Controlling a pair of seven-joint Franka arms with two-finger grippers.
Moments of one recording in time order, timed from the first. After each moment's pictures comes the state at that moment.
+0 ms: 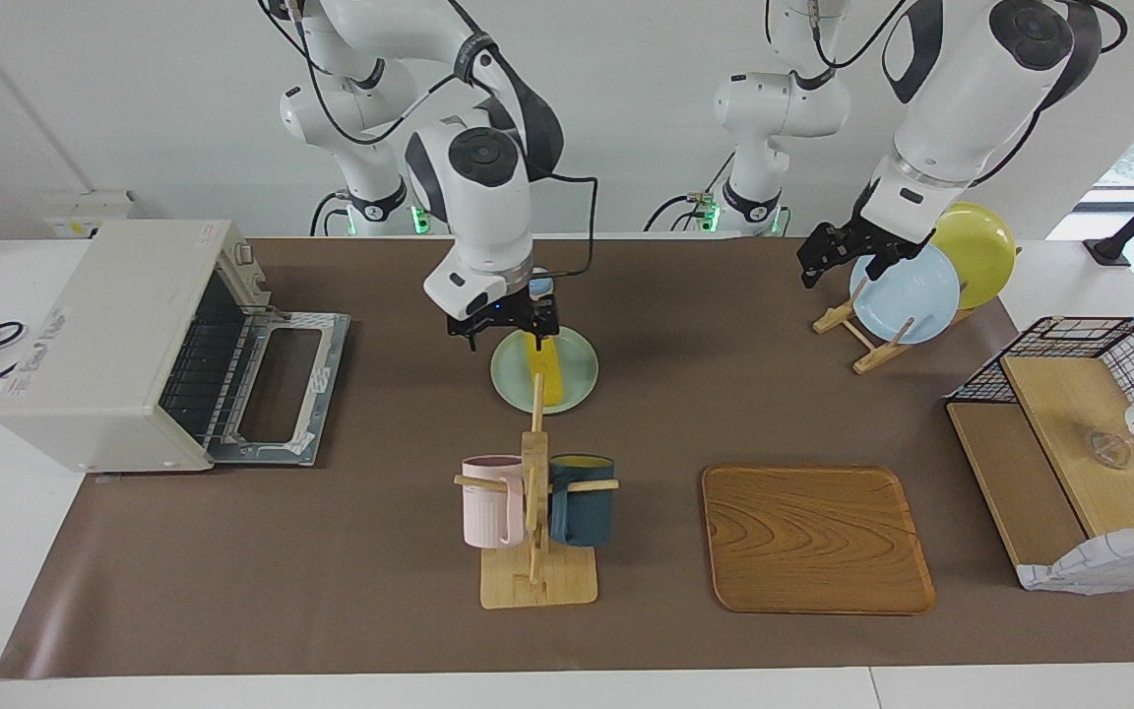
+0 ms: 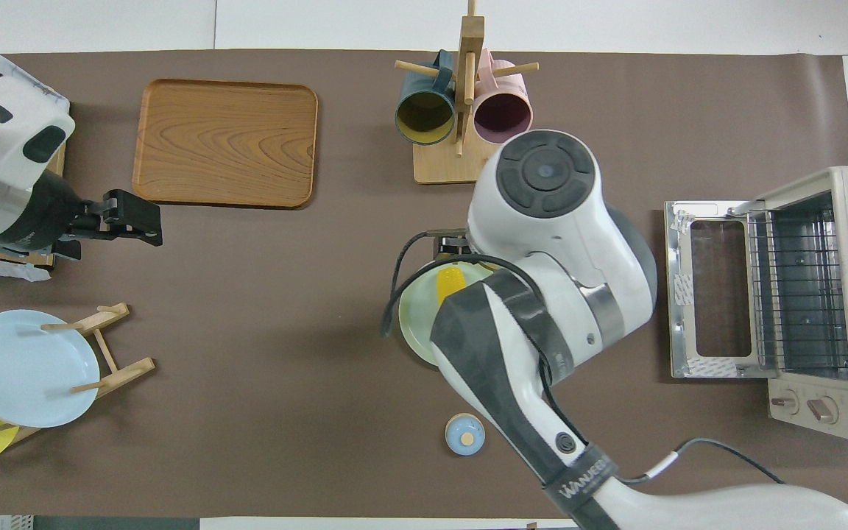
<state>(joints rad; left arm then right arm) -0.21 0.01 0.01 -1.61 -0.06 1.55 -0.28 0.57 0.29 -0.03 -1.61 0.01 1.86 0.59</state>
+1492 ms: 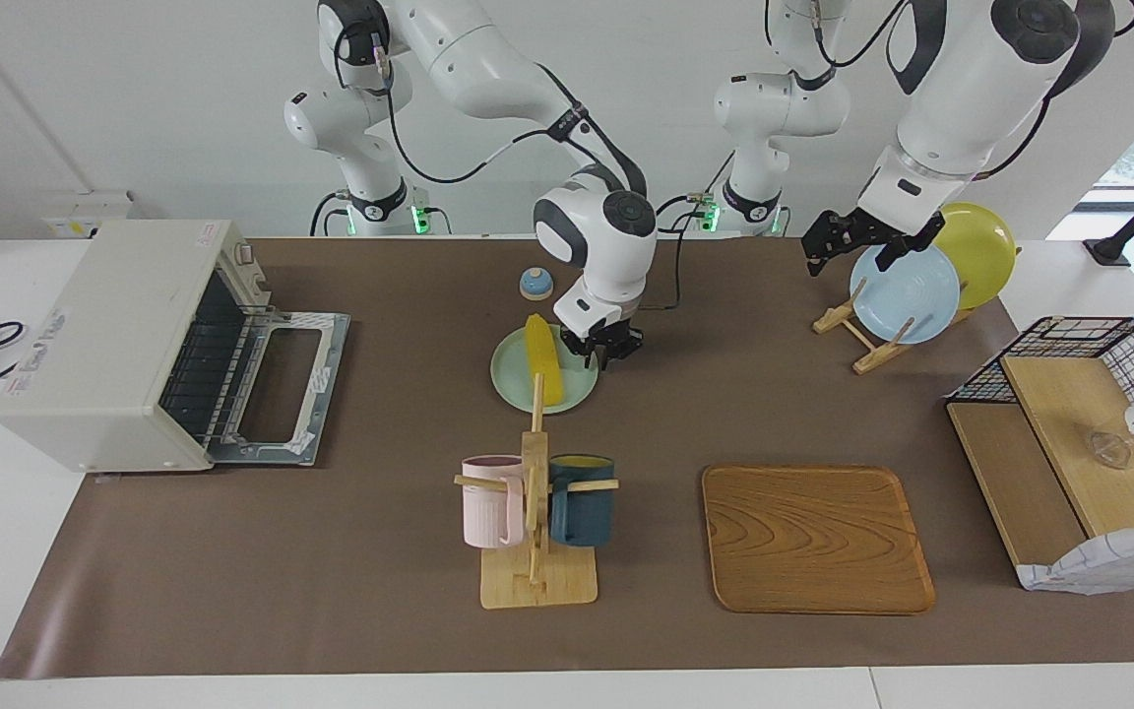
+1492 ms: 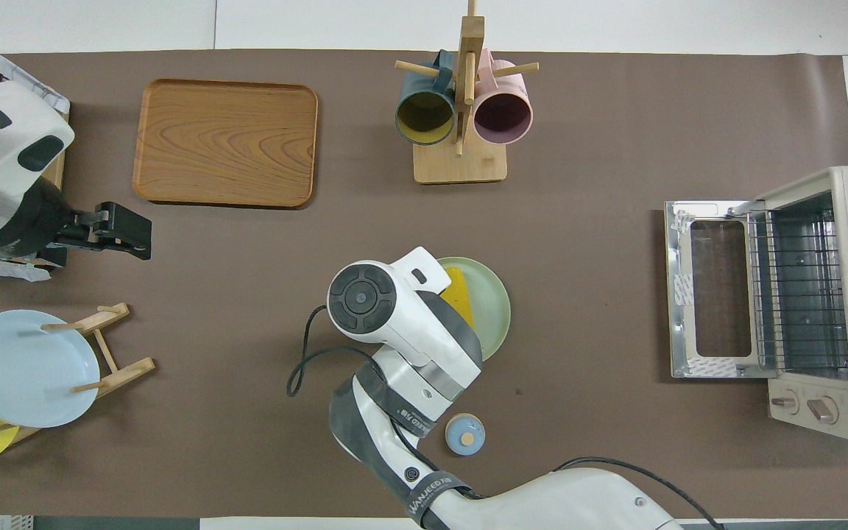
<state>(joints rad) -0.18 0.01 -0.03 -1.59 -0.03 1.47 -0.21 0.79 0.46 -0.04 -1.76 -0.03 2.17 0.87</state>
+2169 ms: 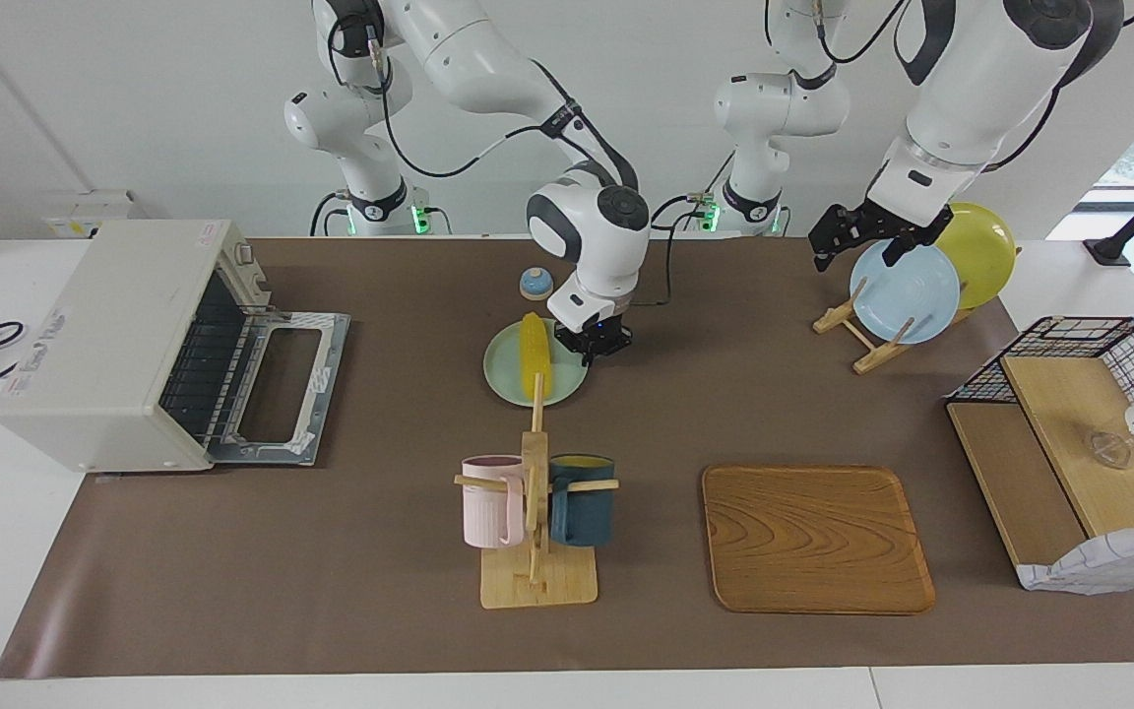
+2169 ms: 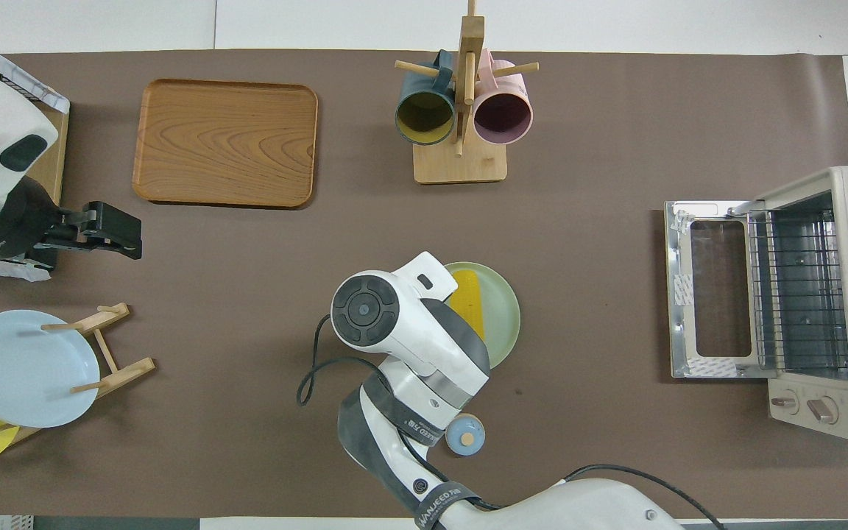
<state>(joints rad) -0.17 0.00 -0.03 -1.59 -0.03 1.47 -0.21 0.79 0.42 -0.04 -1.78 -0.14 2.10 0.86</state>
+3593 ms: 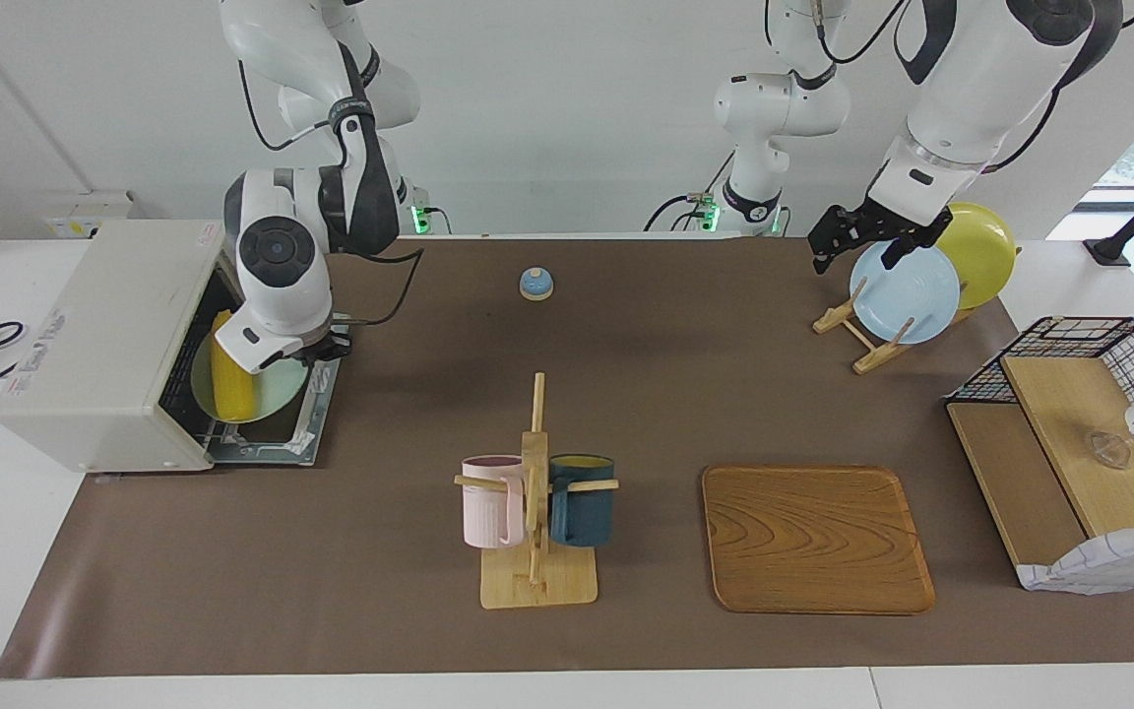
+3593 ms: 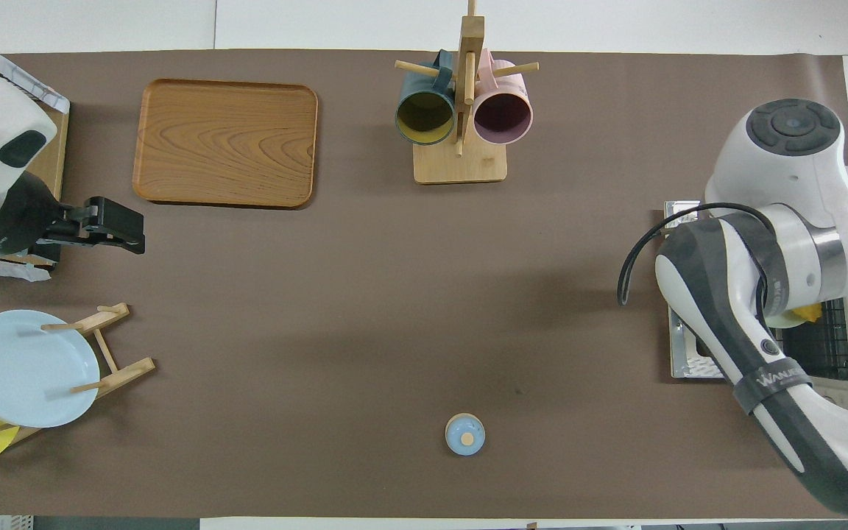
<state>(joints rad) -0.17 0.00 -0.03 -1.59 -0.04 1.49 -0.21 0.13 0.17 -0.06 -1.91 -0.24 1.79 0.11</state>
